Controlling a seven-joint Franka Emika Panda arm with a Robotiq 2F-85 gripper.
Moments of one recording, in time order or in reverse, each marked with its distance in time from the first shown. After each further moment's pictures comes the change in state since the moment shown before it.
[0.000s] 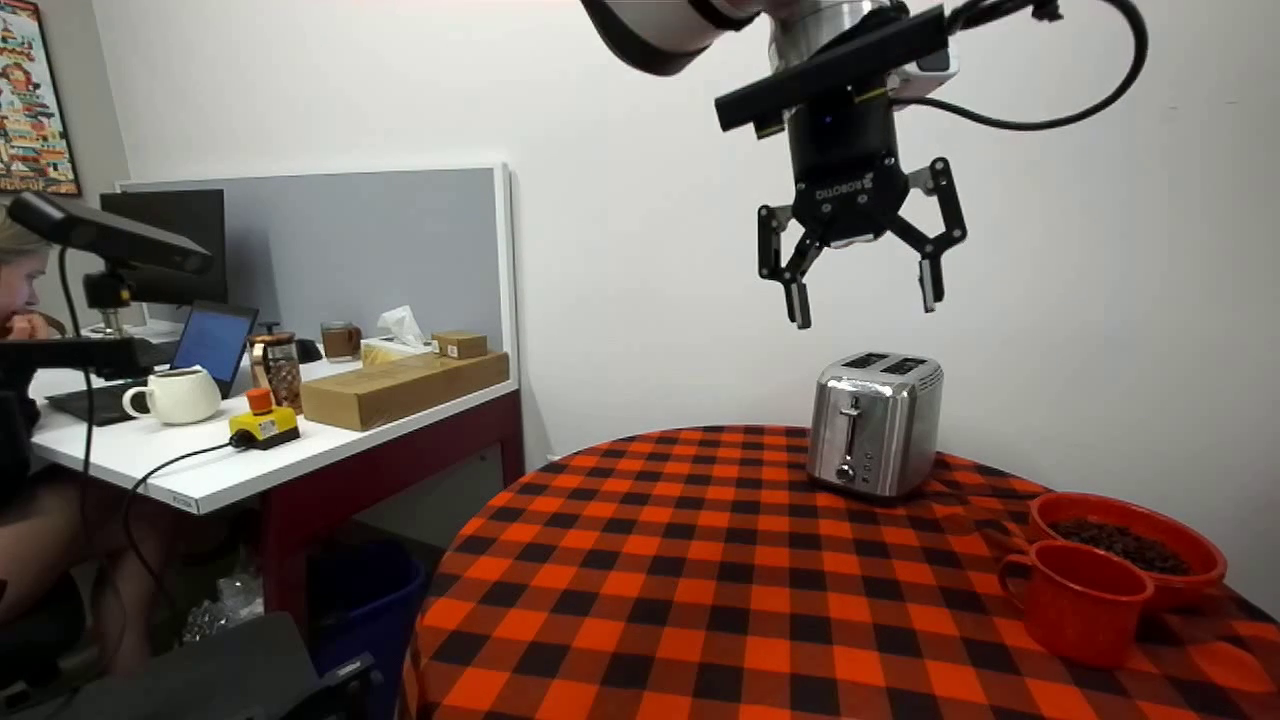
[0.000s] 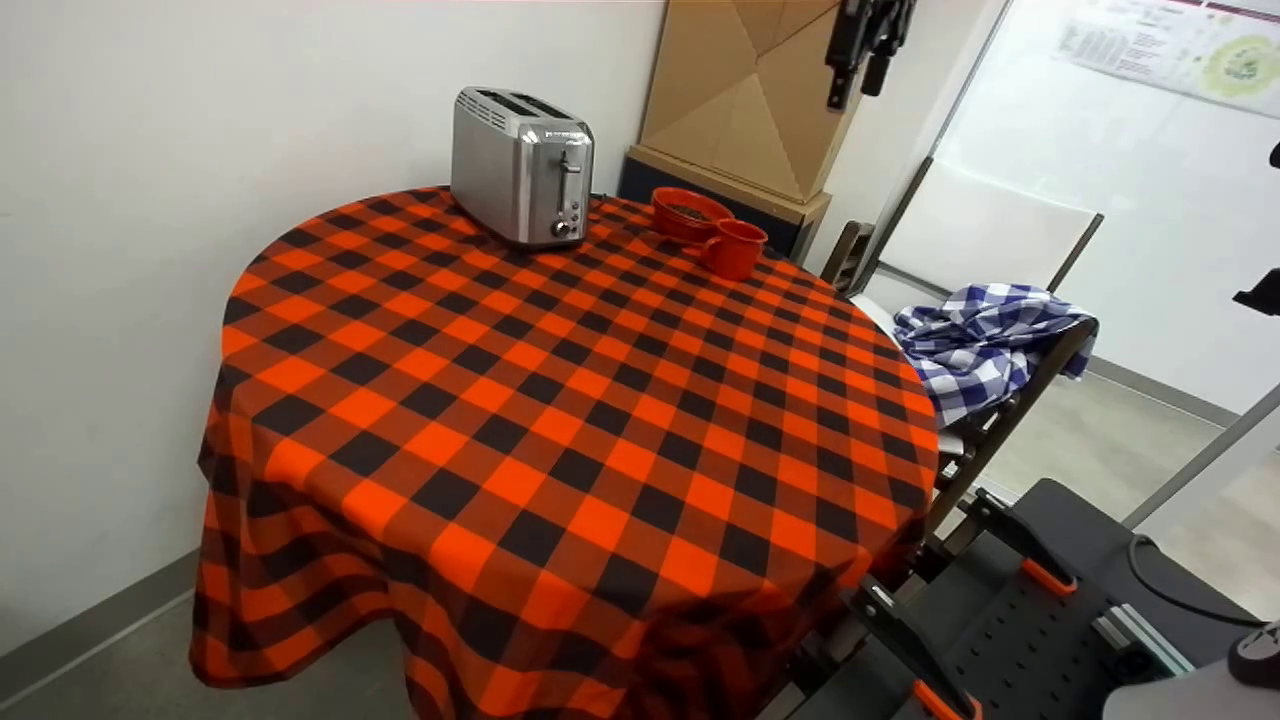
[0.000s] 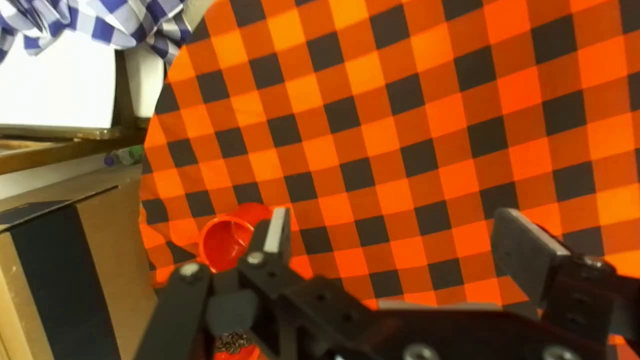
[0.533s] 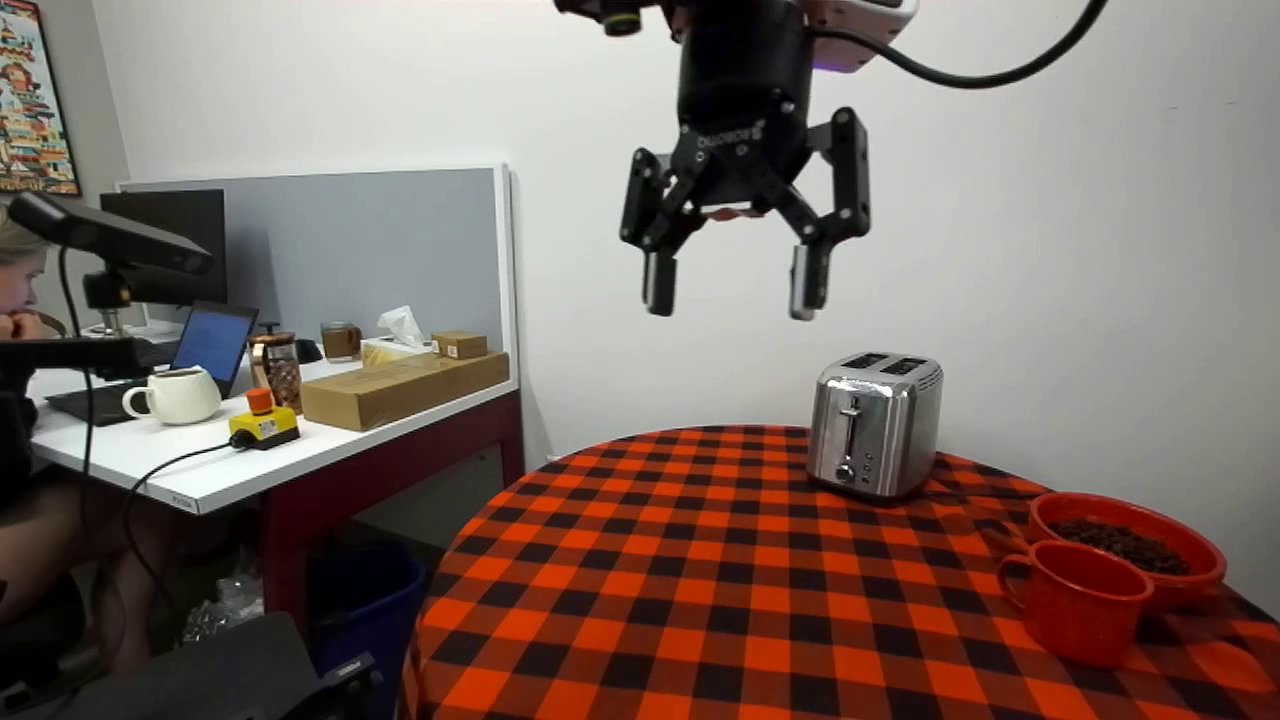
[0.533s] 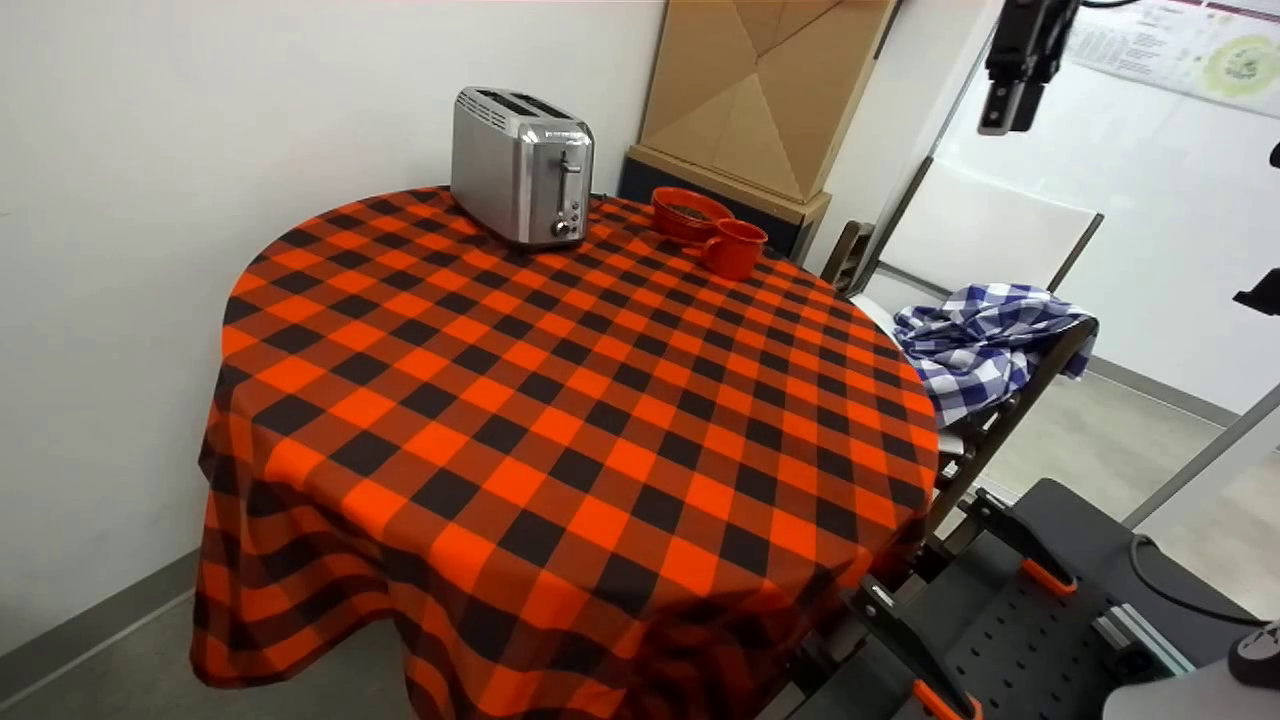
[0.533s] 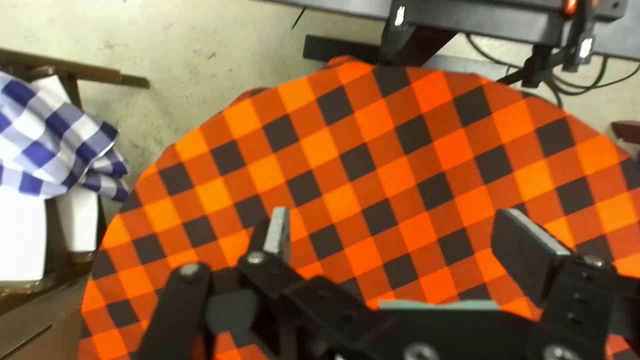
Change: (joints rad) arm -0.002 -0.337 -0.057 -0.267 0.074 -0.261 -0.019
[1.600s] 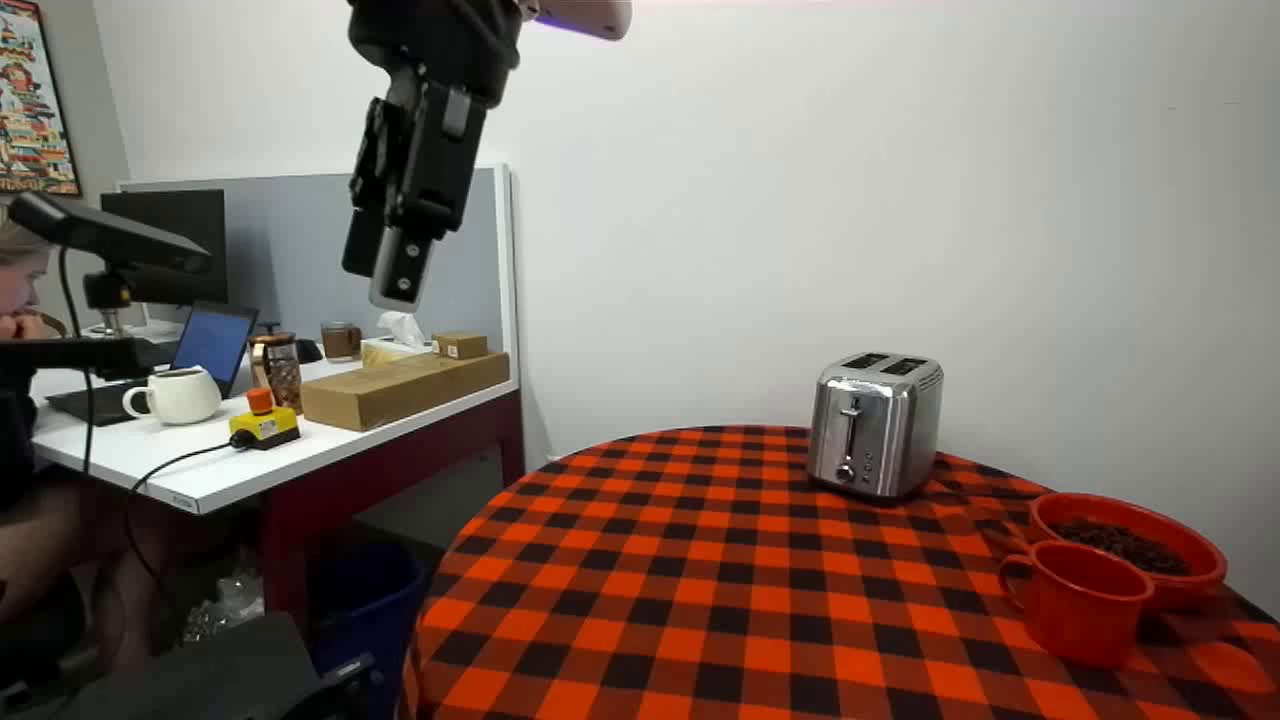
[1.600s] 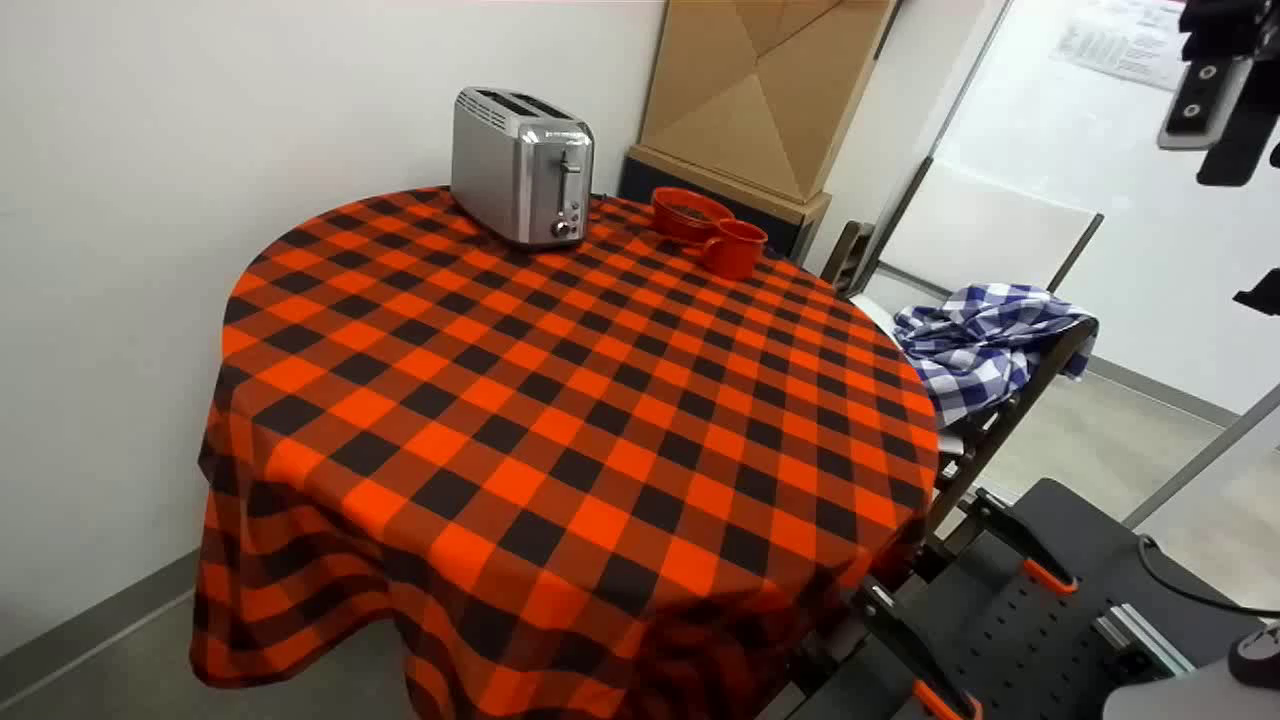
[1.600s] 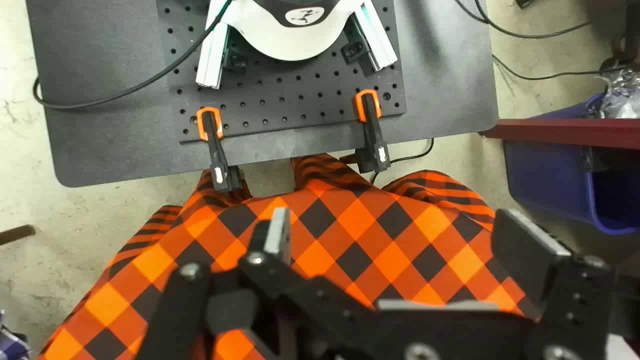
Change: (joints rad) arm 0.008 -0.483 0.088 -0.310 0.285 -0.291 0.326
